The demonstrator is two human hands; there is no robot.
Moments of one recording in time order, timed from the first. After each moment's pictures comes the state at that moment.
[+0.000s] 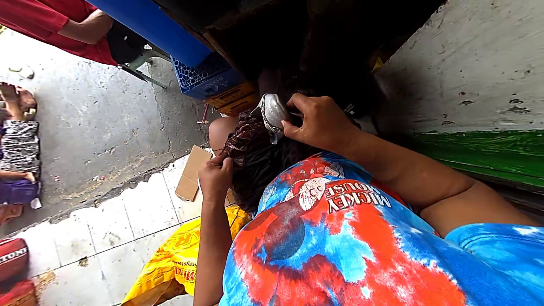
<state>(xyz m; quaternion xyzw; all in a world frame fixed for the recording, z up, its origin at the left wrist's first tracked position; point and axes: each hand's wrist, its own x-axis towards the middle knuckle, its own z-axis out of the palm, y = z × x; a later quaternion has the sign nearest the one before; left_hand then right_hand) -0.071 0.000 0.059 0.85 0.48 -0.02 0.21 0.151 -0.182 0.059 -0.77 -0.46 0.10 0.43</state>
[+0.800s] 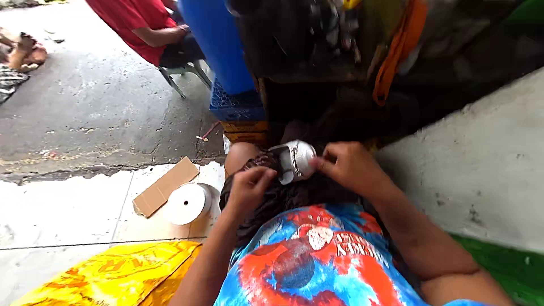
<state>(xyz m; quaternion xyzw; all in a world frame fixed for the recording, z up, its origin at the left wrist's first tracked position) -0.047 -0.025 0.052 0.83 0.23 0.20 0.47 0.181 -0.193 0.118 -0.79 -0.51 0.20 0.27</state>
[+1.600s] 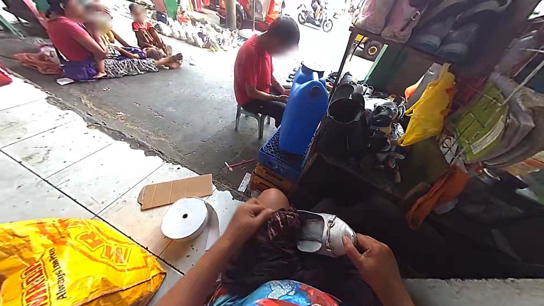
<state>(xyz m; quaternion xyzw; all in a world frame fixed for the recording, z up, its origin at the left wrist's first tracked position) -0.099 0.009 0.053 0.78 0.41 0.25 0.41 0.170 -0.175 0.088 -0.77 -0.58 -0.02 0.29</state>
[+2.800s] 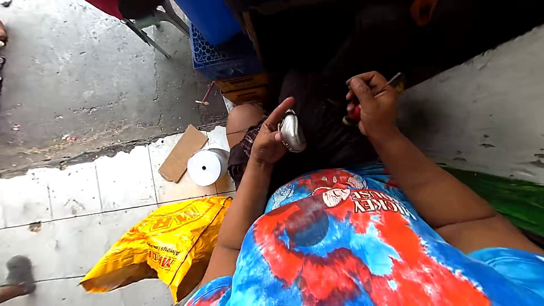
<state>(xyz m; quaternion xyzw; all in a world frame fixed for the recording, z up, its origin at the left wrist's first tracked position) 0.012 -0.009 -0.006 0.40 -0.02 0.14 0.90 0.194 -0.174 0.021 -0.65 -0.25 0.20 0.68</state>
